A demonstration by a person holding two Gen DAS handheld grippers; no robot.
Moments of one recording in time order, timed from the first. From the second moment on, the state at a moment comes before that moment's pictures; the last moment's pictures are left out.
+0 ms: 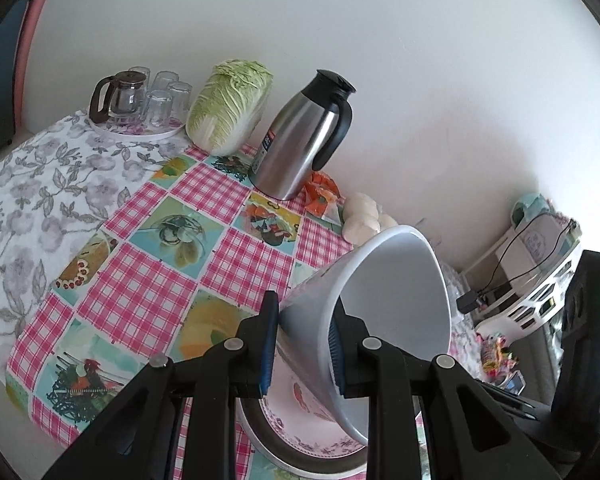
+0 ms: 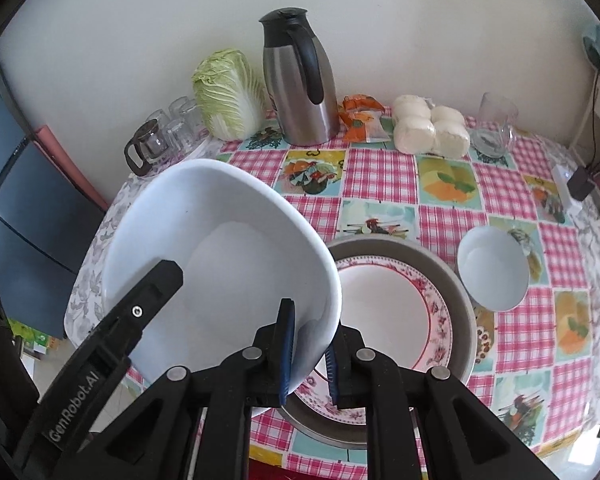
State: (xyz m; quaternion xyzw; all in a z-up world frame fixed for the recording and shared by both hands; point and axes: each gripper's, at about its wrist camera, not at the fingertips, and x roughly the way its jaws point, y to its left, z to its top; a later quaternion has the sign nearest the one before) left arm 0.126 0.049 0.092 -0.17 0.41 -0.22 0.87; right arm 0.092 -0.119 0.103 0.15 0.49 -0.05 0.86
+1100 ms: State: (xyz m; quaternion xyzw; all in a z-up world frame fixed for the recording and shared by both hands) left arm 0.111 -0.054 0.073 -0.04 0.45 -0.24 0.86; right arm 0.051 -0.209 0.063 0.25 0.42 -0.09 0.87
